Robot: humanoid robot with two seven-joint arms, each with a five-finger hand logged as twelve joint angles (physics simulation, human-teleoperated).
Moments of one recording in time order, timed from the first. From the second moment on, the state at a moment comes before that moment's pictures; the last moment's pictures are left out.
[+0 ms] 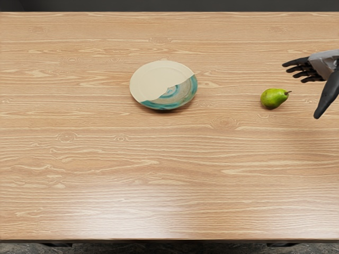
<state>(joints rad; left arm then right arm) -0.04 0.00 -0.08 -0.15 -0.06 -0.02 0.18 1.30 -0.98 0.22 1.17 -0.48 0.61 -0.42</state>
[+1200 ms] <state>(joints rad) -0.04 0.00 -0.08 -0.15 -0.06 -0.02 0.18 1.21 -0.50 0.20 0.95 -1.10 0.21 -0.61</state>
